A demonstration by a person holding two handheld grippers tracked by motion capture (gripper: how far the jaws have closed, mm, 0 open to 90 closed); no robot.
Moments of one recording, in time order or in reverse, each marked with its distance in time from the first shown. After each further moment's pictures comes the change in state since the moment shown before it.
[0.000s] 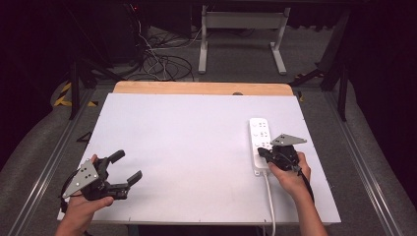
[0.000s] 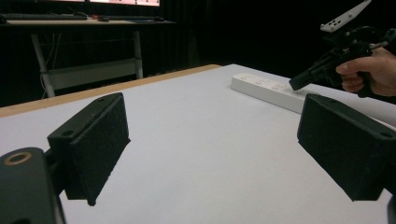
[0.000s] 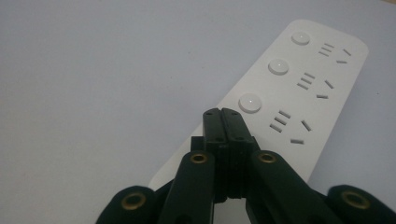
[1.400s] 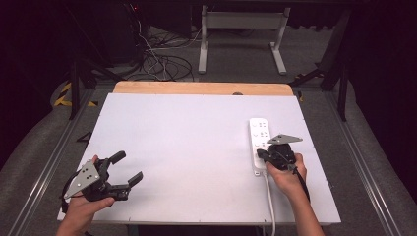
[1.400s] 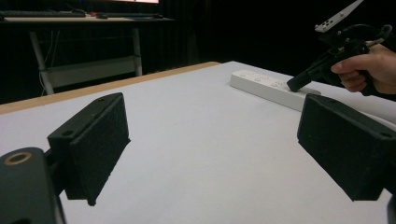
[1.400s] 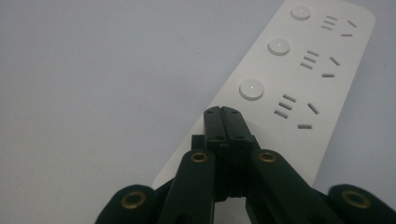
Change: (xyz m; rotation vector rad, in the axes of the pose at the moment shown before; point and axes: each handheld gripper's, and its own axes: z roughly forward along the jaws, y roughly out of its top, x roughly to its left) left arm -0.002 -0.001 0.001 0.011 -0.002 0.000; right arm 0.006 0.002 0.007 0.072 -0.039 0.075
